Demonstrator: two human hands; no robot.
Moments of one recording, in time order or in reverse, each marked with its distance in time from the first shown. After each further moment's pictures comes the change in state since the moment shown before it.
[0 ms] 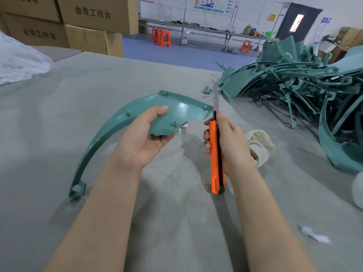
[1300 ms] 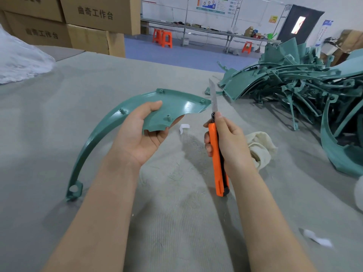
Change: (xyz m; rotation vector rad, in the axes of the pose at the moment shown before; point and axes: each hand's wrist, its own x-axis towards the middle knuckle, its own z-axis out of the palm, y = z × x) left_hand -0.009 0.012 -0.001 -0.103 -0.050 0.031; right_hand -0.003 -0.001 0.004 -0.072 -0.023 -0.065
